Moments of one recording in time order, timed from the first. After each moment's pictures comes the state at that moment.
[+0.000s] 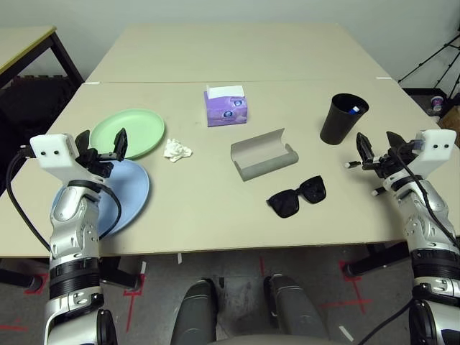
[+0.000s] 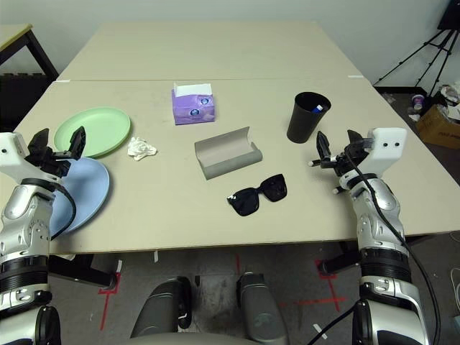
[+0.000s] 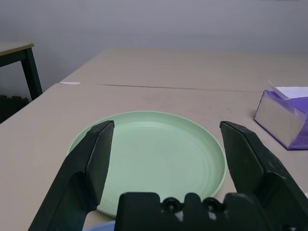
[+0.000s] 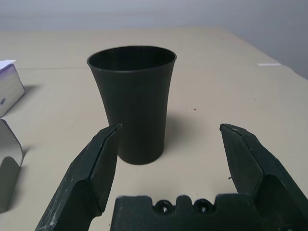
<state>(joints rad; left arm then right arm) -0.29 0.45 0.42 0.25 -0.35 -0.02 -0.33 -0.34 -0.40 -0.32 0.39 0.33 -0.04 0.38</state>
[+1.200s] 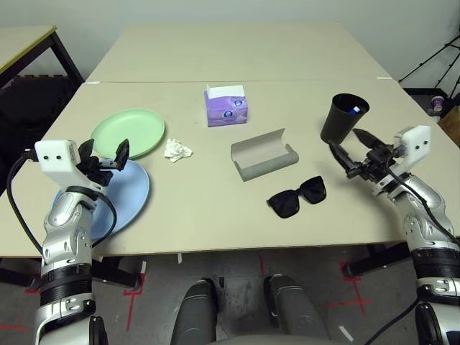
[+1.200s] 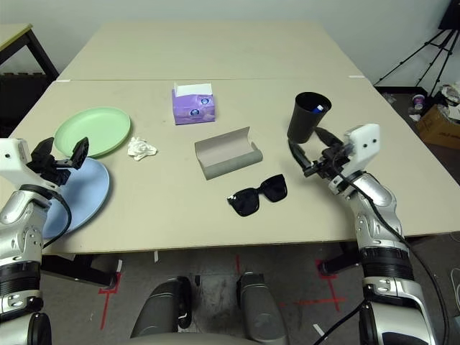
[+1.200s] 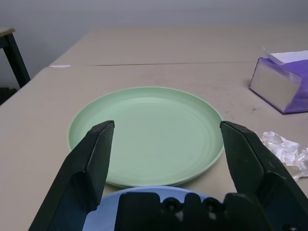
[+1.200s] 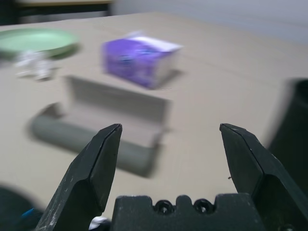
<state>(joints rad) -0.24 0.52 0.41 0.25 -0.35 0.03 -0.41 -0.34 -0.49 -0.13 0.30 0.35 -0.08 0.90</state>
